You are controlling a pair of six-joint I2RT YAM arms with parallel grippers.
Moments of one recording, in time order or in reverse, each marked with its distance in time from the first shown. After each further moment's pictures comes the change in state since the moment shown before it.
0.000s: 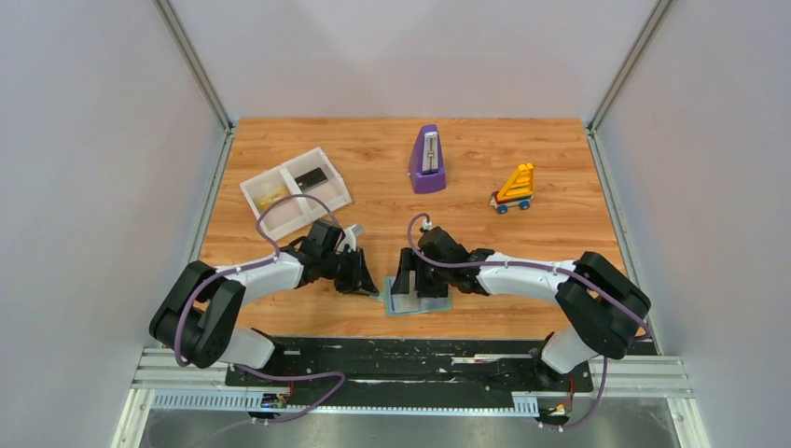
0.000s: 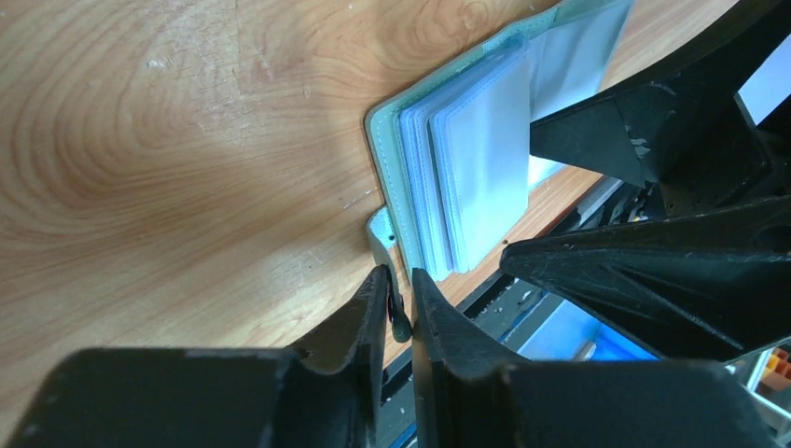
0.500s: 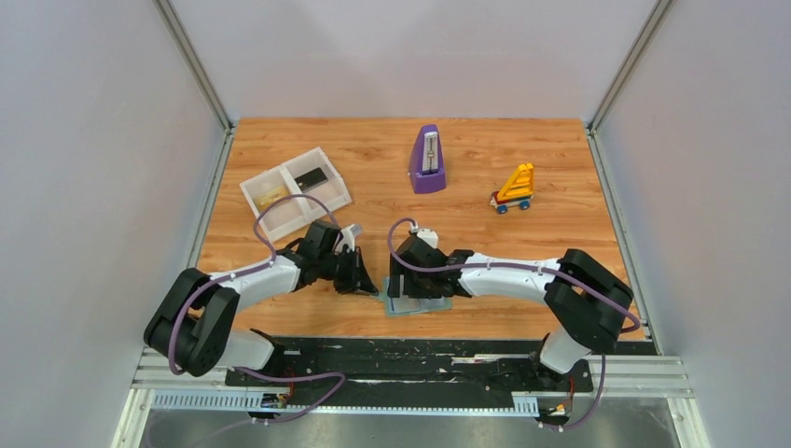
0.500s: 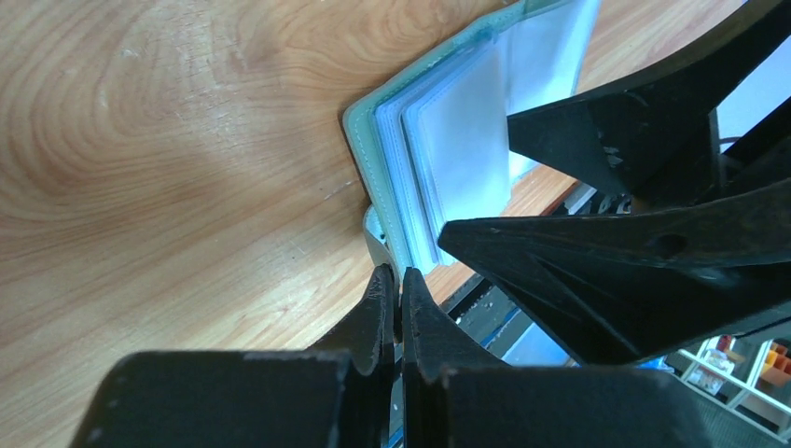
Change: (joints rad) left arm -0.001 -0.038 -0.021 0.016 0.011 -0.007; right arm 0.123 0.070 0.126 -0.150 0.242 0.040
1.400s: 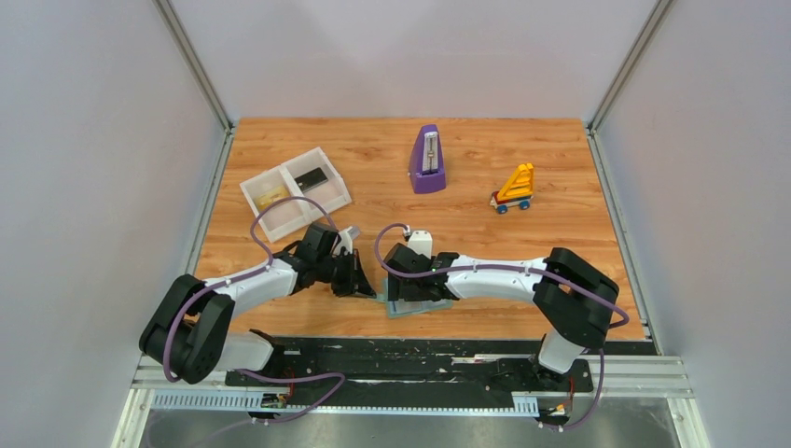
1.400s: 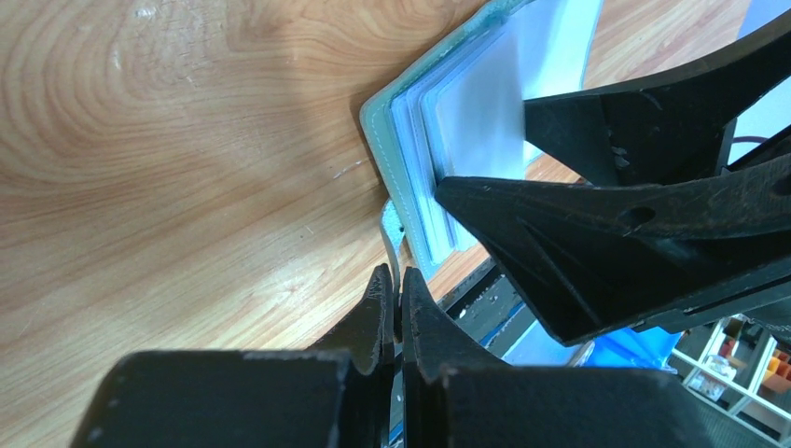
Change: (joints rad) left arm 0.000 -0.048 -0.019 -0.026 -0.012 -0.003; right arm 0.081 0.074 0.104 -0.144 0.203 0.027
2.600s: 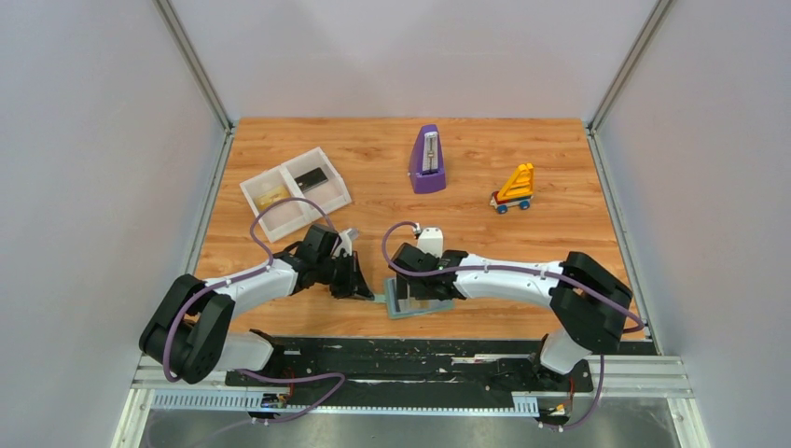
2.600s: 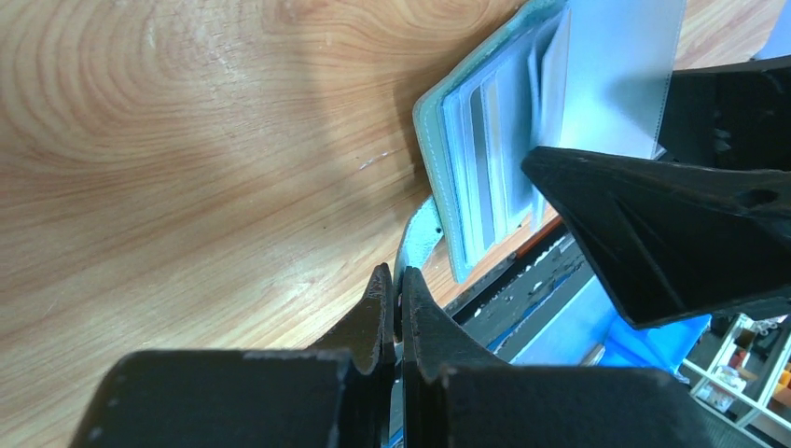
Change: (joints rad) left arm -0.005 0.000 -0.002 -0.028 -0.032 0.007; right arm -0.004 -0.060 -0.004 -0.129 0.097 -0.003
